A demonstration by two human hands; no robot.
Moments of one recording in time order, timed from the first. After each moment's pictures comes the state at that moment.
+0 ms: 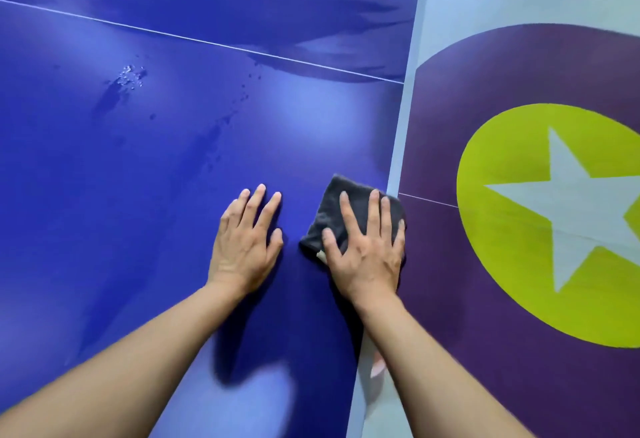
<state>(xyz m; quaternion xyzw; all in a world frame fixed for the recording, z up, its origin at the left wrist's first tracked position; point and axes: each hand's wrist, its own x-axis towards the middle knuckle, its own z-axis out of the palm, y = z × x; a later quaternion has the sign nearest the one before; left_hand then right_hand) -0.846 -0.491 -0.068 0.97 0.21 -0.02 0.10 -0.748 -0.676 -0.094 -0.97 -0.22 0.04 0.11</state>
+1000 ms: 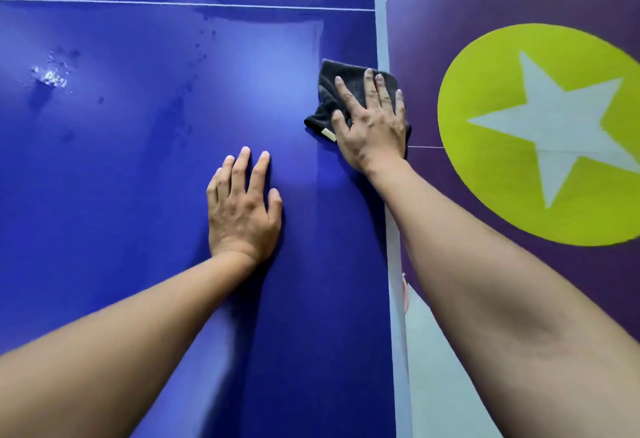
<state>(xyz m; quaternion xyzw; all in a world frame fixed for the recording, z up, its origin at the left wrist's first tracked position) -0.835 -0.482 -0.081 0.97 0.22 0.00 0.10 -0.639 -0.628 -0.090 -0.98 -0.19 0.02 0.11</state>
